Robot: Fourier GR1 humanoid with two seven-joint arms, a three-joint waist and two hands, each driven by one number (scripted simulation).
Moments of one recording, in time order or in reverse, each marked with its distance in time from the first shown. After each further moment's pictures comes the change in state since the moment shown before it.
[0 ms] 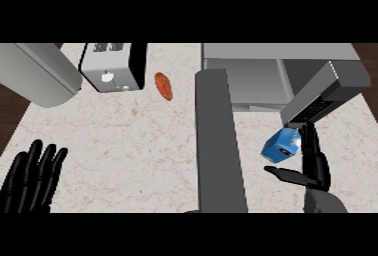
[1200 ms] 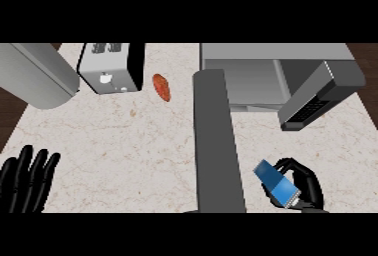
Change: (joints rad) left arm 0.038 0.005 0.024 -0.022 0.040 -0.012 0.003; right arm 0.092 0.004 0.132 0.029 0.077 0.116 -0.218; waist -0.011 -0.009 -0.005
